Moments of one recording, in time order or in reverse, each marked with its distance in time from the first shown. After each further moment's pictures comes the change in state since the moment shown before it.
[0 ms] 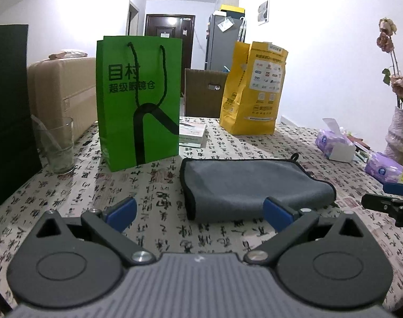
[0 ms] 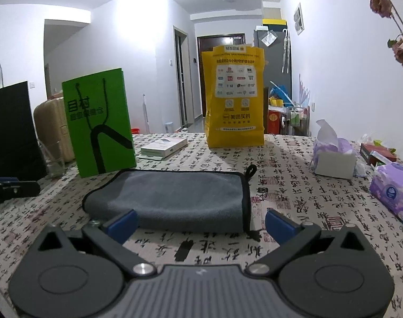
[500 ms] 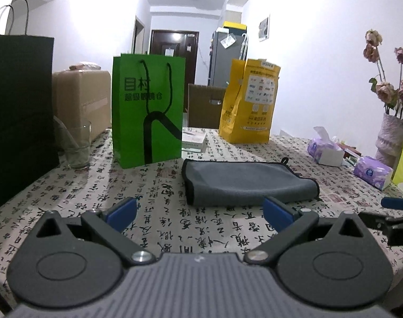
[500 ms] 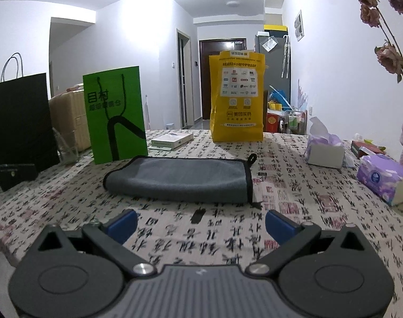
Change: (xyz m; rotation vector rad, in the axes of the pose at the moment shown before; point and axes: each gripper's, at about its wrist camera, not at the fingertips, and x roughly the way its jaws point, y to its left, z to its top) left arm -0.070 -0.008 -0.034 -0.014 -0.086 0.015; right arm -0.061 0.024 -0.039 -0.021 -0.015 -0.012
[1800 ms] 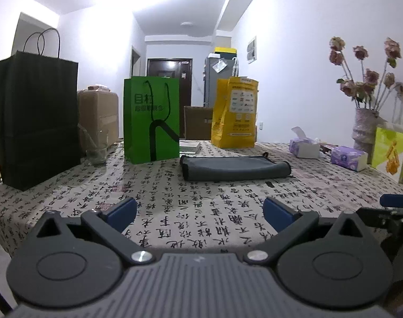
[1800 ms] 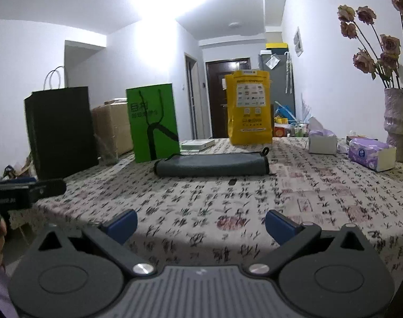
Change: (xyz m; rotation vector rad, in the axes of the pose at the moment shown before) left arm -0.129 -0.018 -0.092 0.071 -0.130 -0.004; right arm -0.135 0.054 -0.094 0.030 -0.101 0.057
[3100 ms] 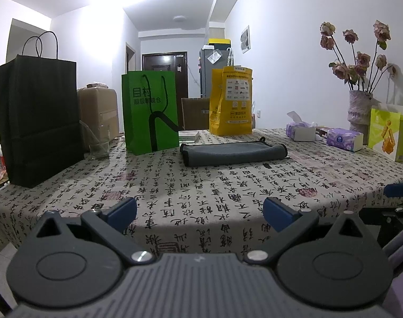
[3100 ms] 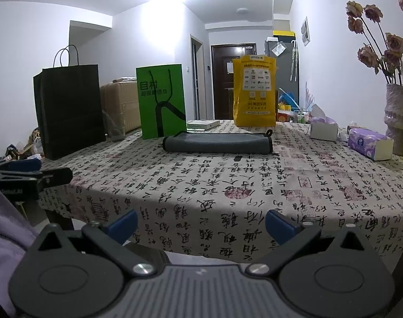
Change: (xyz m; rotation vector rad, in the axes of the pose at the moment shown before) left arm -0.020 -0.001 -0.015 0.047 0.043 0.003; right arm -0.024 0.016 -0.014 -0.036 0.078 -0.004
